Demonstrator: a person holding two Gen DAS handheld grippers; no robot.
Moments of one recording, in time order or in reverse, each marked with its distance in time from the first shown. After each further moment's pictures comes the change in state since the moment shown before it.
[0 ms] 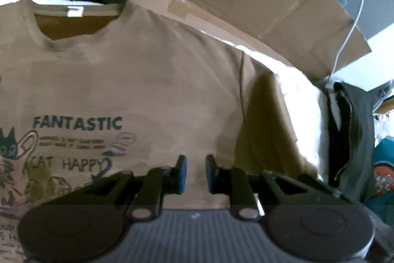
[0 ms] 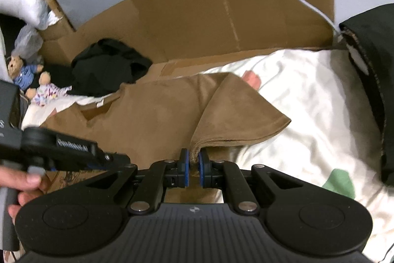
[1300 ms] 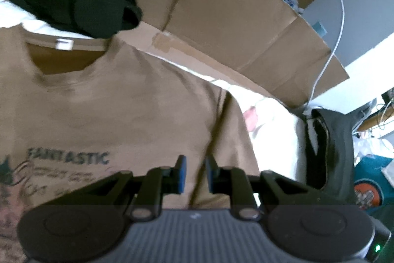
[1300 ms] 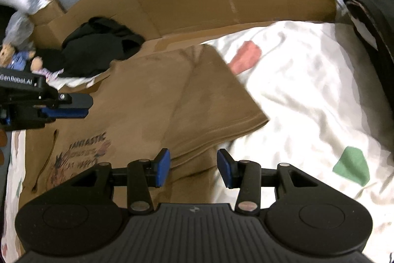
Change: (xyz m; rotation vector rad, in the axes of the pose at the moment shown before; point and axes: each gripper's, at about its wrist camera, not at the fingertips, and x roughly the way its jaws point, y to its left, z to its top) left arm -0.006 -0.013 0.028 -0.003 -0.110 -0.103; right arm 0.018 -0.027 0.002 0.043 0.063 -0.029
